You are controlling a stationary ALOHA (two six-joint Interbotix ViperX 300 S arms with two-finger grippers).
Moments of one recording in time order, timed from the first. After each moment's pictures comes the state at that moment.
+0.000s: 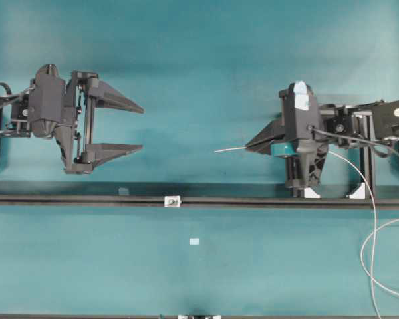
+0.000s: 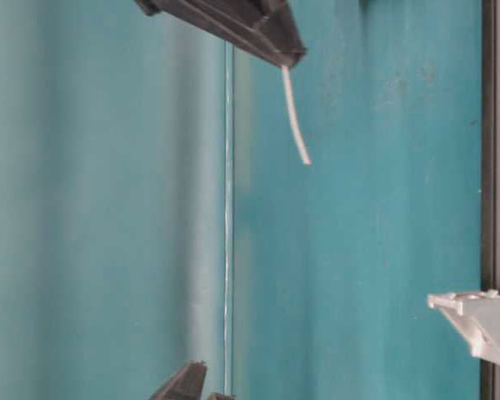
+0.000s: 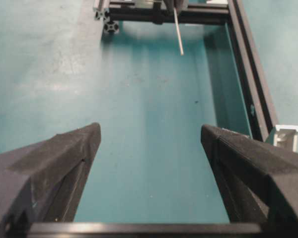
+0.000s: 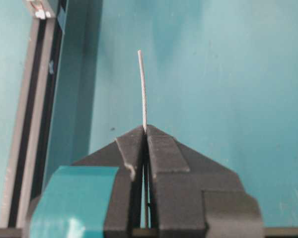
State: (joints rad) left arm -0.02 -0.24 1.14 -0.04 -0.63 0.01; right arm 0.06 -0.20 0.93 -0.01 -0.12 0.22
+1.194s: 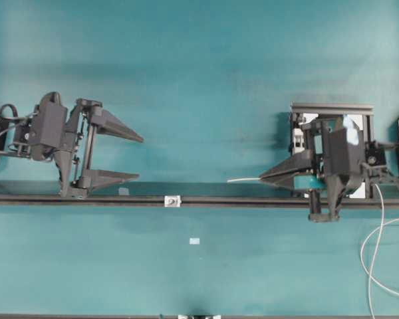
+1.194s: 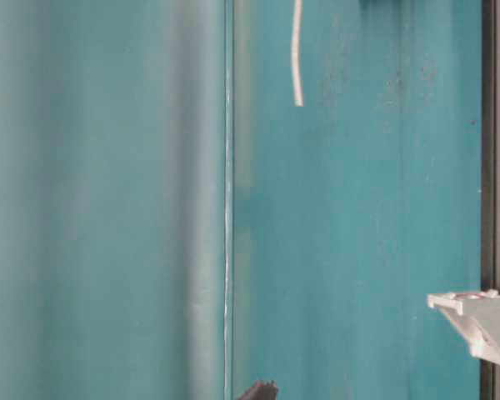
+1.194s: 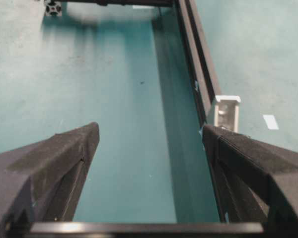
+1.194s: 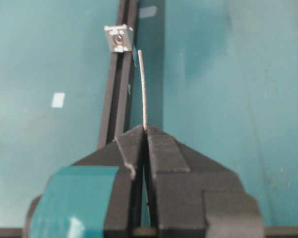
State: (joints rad) left arm -0.15 -0.09 1.19 -0.06 -0.85 -0.04; right arm 0.36 -0.13 1.11 0.47 -0.64 0.02
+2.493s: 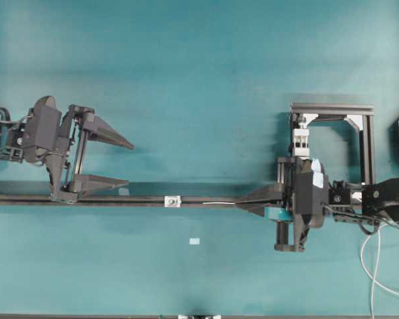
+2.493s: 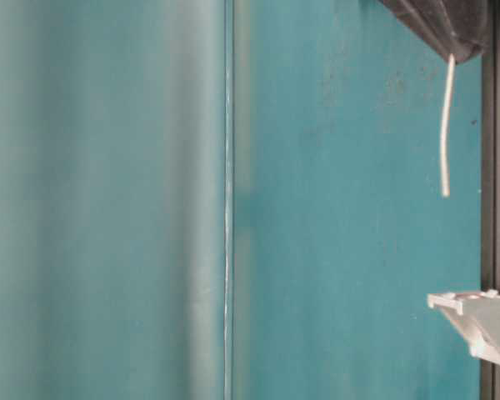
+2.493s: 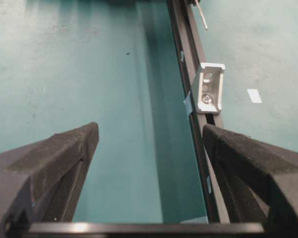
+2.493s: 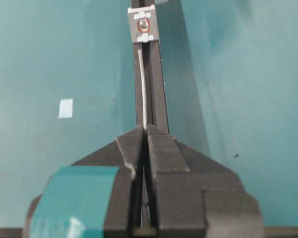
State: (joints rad) left arm -0.18 -0.09 1.23 -0.06 -0.87 -0.10; right arm 0.52 0.19 0.93 0.71 -0.85 -0.04
